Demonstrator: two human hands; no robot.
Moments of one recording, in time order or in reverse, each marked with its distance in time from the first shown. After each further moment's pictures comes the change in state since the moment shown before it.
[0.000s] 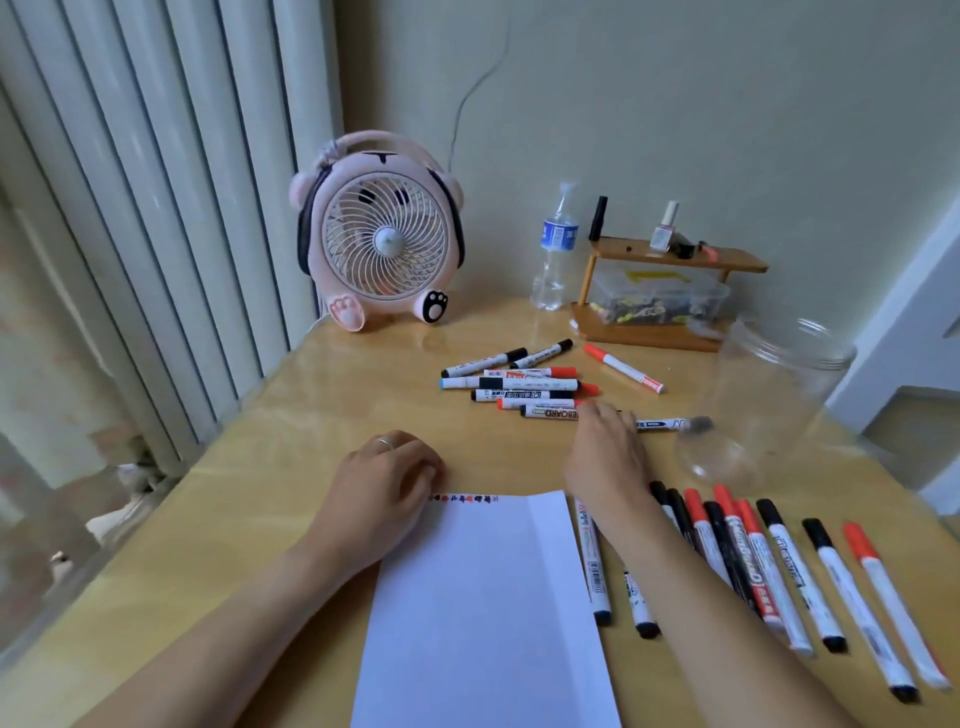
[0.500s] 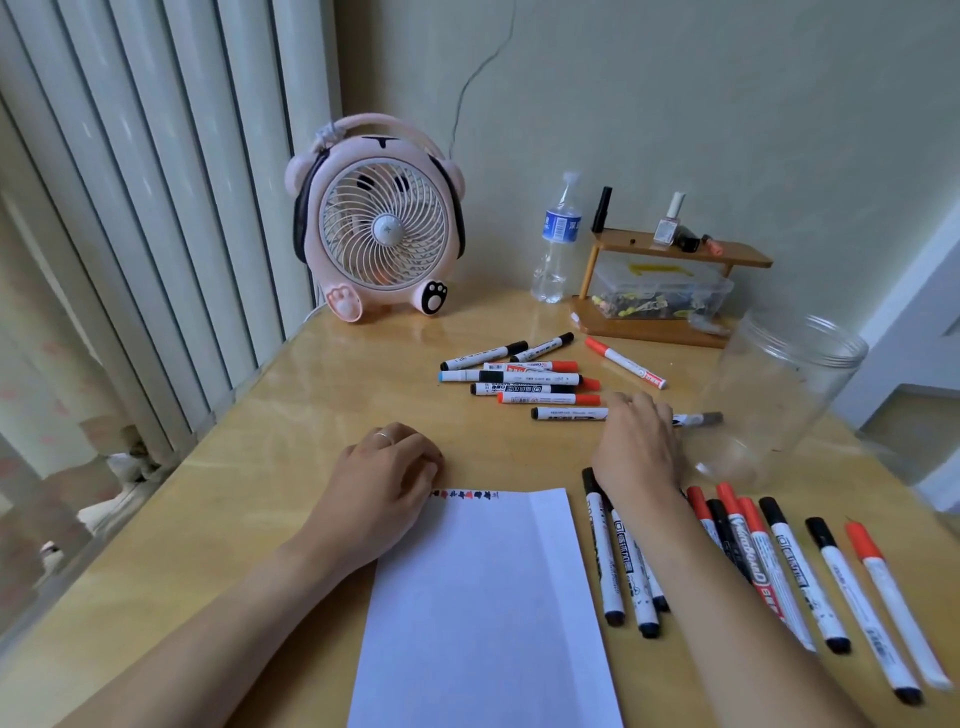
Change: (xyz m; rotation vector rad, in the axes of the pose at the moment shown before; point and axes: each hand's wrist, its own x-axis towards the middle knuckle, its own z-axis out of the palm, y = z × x) left_hand 0.001 -0.003 0.003 -0.005 -0.044 -0.021; right_hand 0.006 0.020 -0.005 -0.099 0.129 0.068
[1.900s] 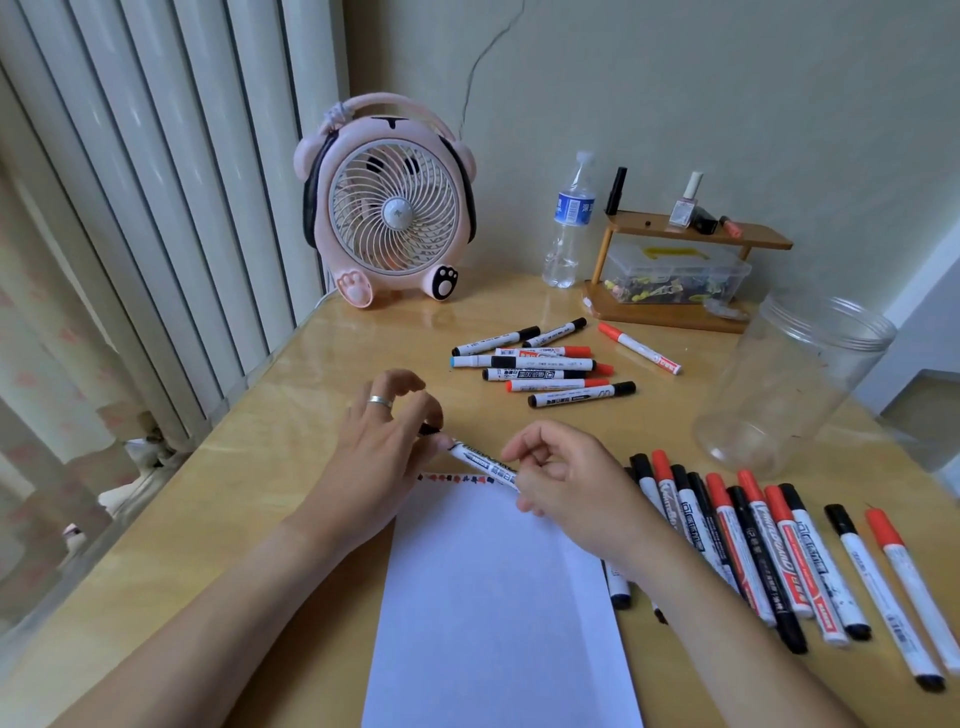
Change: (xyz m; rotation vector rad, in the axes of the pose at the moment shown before) left_hand 0.002 -0.003 -0.014 0.178 0.161 0.213; right_hand -0.075 -0.037 -0.035 1.053 -0.562 -0.169
